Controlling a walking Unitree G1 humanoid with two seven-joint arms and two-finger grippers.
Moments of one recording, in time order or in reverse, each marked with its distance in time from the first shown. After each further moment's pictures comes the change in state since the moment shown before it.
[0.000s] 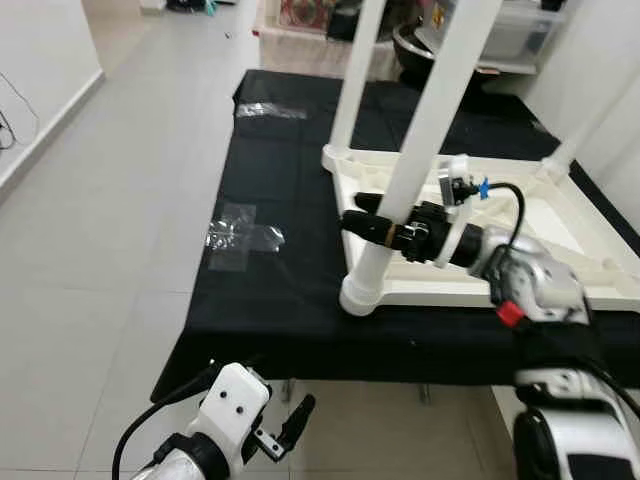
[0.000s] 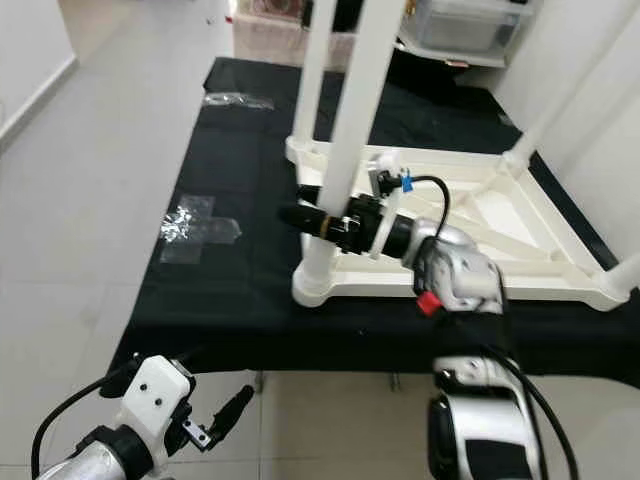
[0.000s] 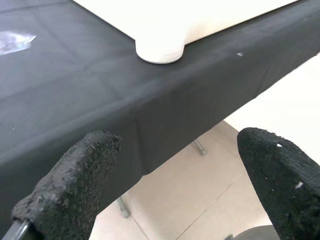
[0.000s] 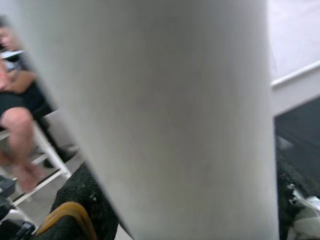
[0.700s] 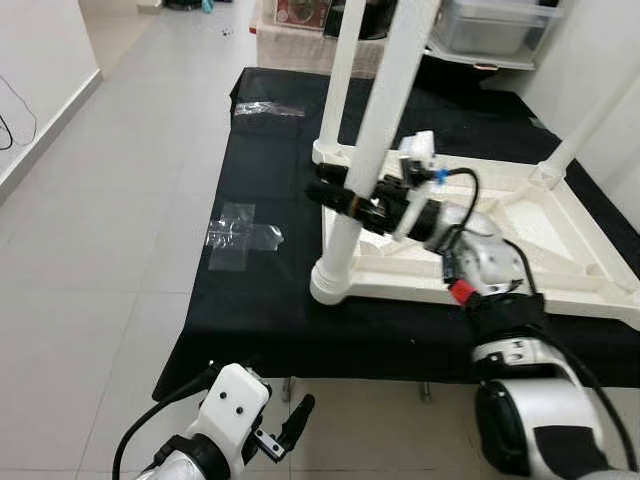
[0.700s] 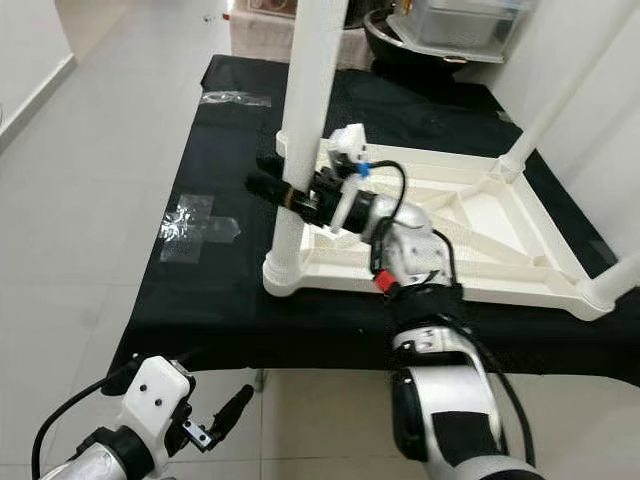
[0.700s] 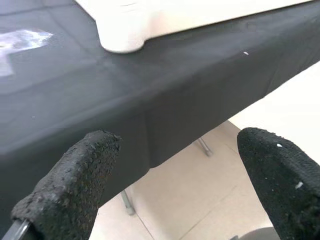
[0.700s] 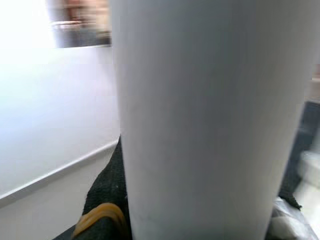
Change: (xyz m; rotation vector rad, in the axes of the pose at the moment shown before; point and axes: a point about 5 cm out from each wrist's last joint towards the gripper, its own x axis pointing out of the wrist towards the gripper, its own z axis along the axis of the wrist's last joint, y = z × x) left arm 0.001 0.001 0.001 -0.001 0.000 0.010; right arm 0.038 -0.017 0.007 -0.239 -0.151 -0.607
